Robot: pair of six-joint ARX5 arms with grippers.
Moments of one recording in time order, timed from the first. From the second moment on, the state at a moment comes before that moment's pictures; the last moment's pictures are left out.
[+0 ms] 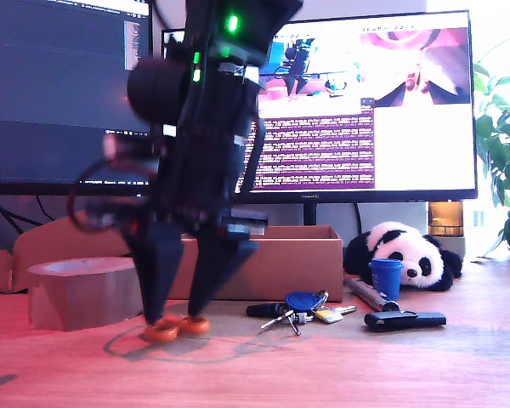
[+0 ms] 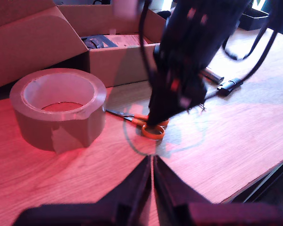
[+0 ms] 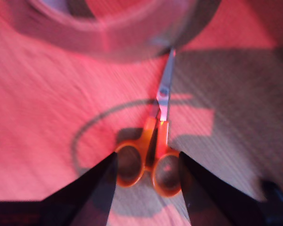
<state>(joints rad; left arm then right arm) -0.48 0.05 0.06 -0.35 0.22 -0.15 0.87 2.13 1.61 -0.78 -0.07 0.03</state>
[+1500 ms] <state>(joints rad) -0.48 0.05 0.06 -0.35 0.22 -0.15 0.86 2.13 1.63 -0.92 -0.07 0.03</state>
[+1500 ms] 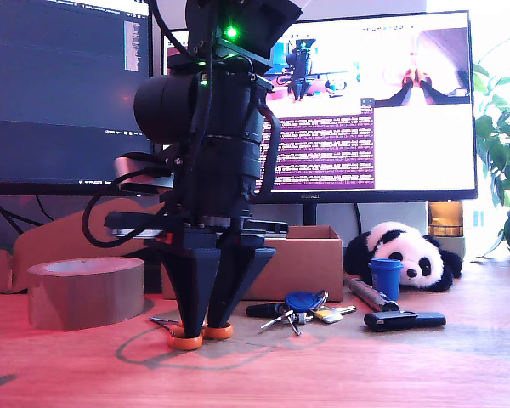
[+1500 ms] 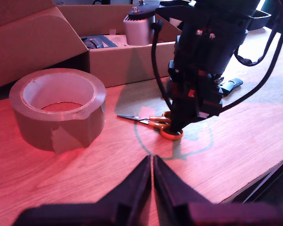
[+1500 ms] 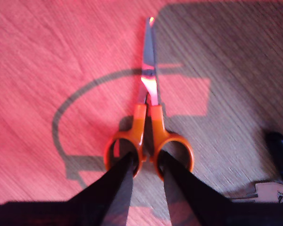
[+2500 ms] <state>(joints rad) -0.48 0.05 0.06 -0.35 0.22 -0.15 0.86 2.16 1.66 -0.93 -0.06 0.03</state>
